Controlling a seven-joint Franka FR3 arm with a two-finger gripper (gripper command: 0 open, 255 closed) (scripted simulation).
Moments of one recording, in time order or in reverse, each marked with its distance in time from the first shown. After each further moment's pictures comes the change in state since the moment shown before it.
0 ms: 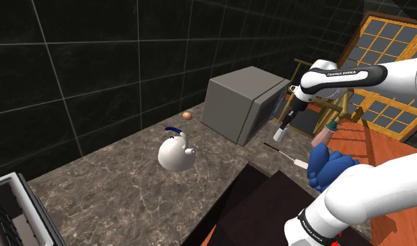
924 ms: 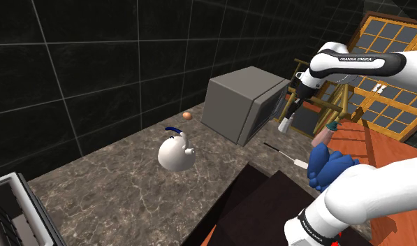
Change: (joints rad) arm 0.000 -0.060 0.047 0.125 0.001 -0.182 0.036
